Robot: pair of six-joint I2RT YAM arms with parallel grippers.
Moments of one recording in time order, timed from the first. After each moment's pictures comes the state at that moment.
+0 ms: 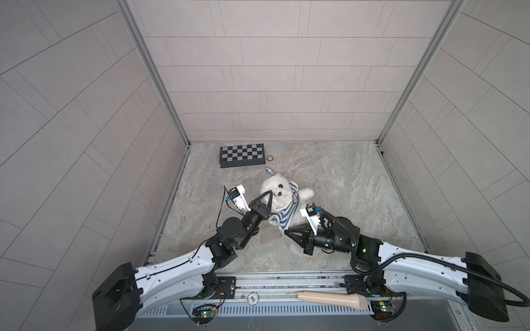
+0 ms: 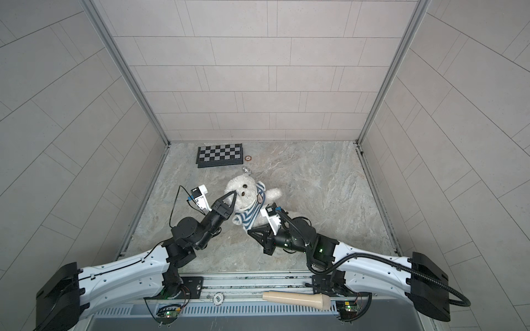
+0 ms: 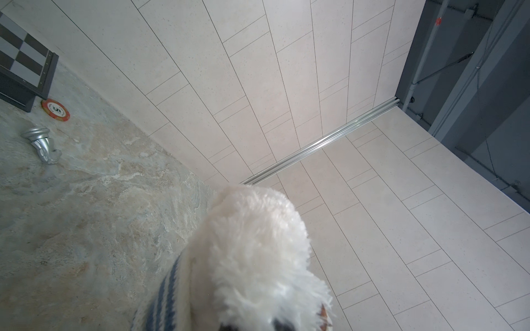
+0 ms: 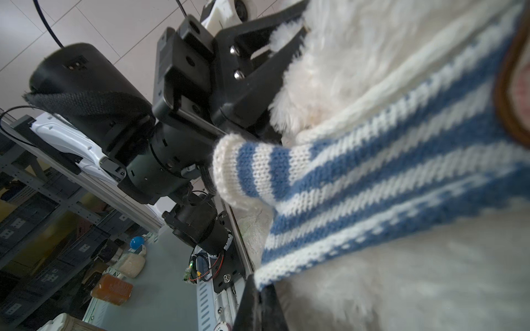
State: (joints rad) left arm -0.95 0.91 0.35 0.72 -0.41 -1.03; right arm 1.06 0.89 0.40 0.33 -0.17 0.55
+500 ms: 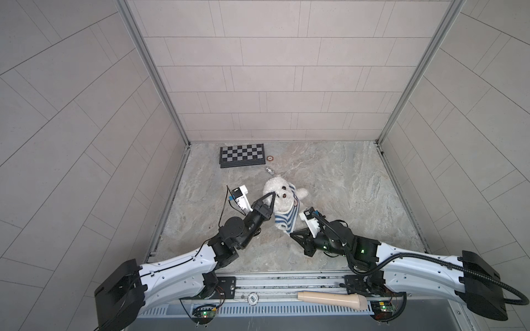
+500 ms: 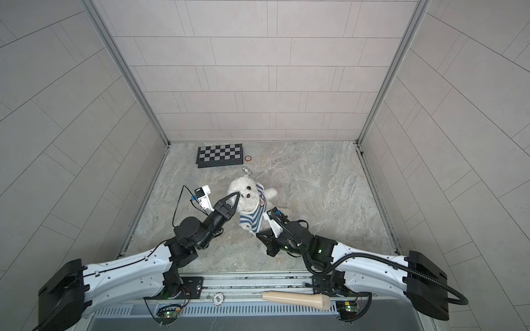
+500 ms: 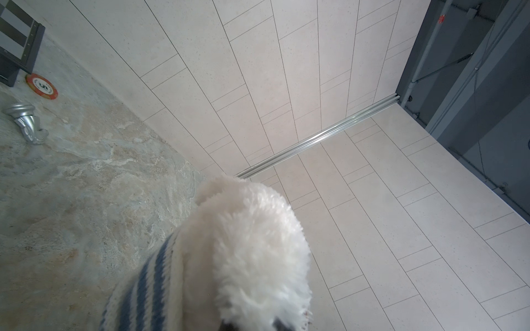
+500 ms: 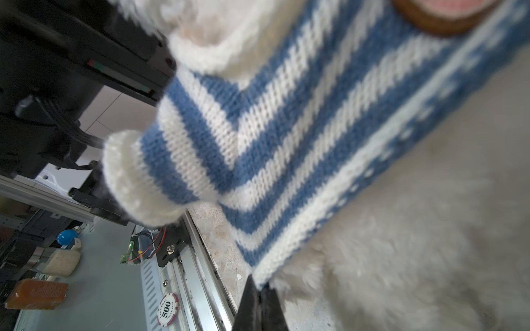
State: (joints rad) left arm -0.95 0.94 0.35 0.74 -0.37 -1.07; right arm 1.06 0.95 0.38 0.15 -0.05 0.55
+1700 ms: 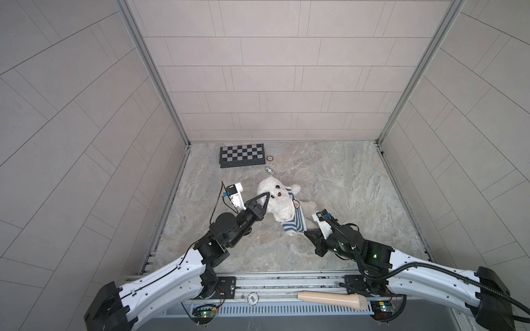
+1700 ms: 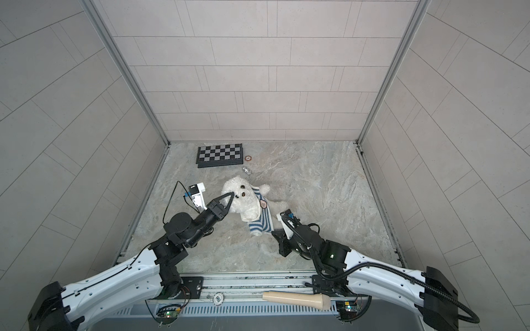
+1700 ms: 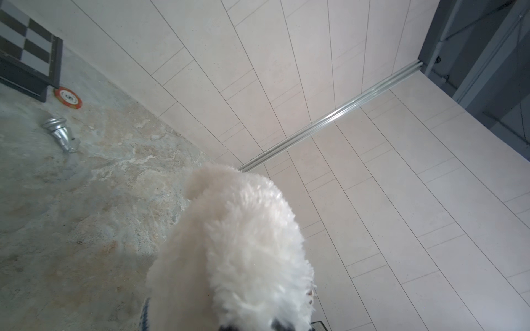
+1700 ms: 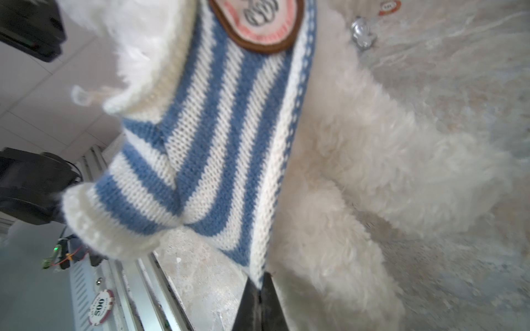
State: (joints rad) left arm -0.83 0.77 0.41 0.42 -0.17 -0.98; right arm 1.01 0.69 0.28 -0.01 0.07 0.46
